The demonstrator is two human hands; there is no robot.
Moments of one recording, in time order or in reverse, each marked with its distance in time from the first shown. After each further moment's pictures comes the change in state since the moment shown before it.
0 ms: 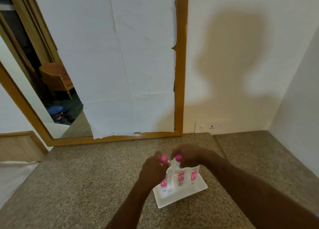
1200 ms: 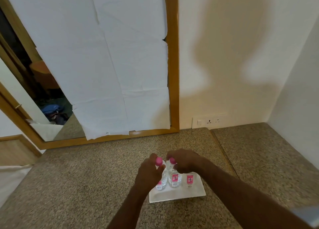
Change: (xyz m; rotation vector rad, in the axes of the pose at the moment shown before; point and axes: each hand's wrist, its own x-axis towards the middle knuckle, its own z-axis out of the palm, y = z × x) left_hand 0.021 -0.024 0.030 0.043 -0.015 0.000; right_hand 0.022 0.015 0.030 0.043 0.019 0.073
